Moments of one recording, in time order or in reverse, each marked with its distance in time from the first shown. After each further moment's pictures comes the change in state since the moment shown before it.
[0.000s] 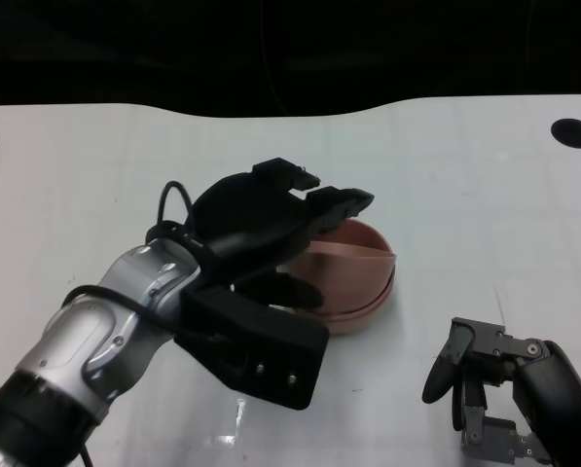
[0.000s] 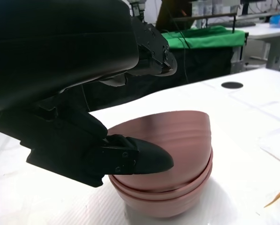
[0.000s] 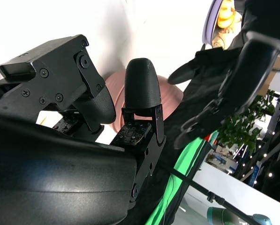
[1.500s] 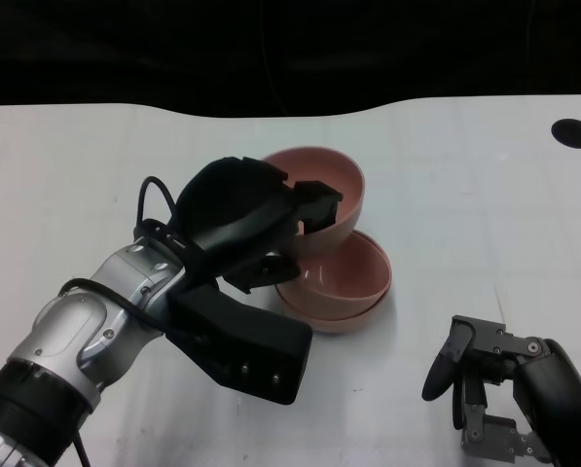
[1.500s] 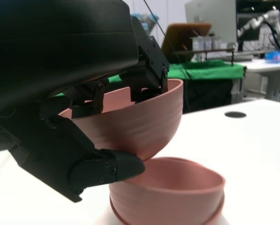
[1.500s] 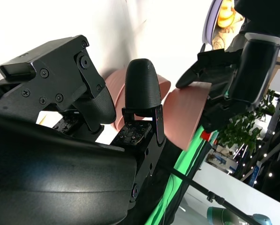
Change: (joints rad) left arm -0.055 -0.005 -0.011 0.151 0.055 -0.110 0.215; right arm 0.001 -0.002 0.000 -0.003 0.001 0.006 0.000
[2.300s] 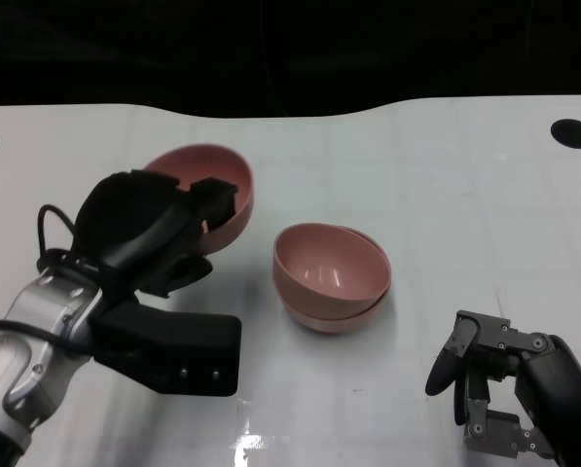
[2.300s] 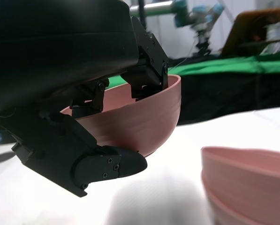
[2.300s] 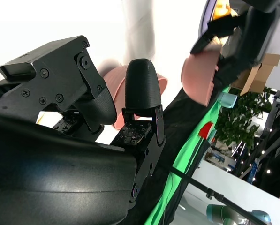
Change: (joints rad) left arm 0.148 0.124 0.121 -0.115 0.016 0.139 0.045; right arm -0.011 -0.005 -0.001 0.000 0.029 0.004 0.004
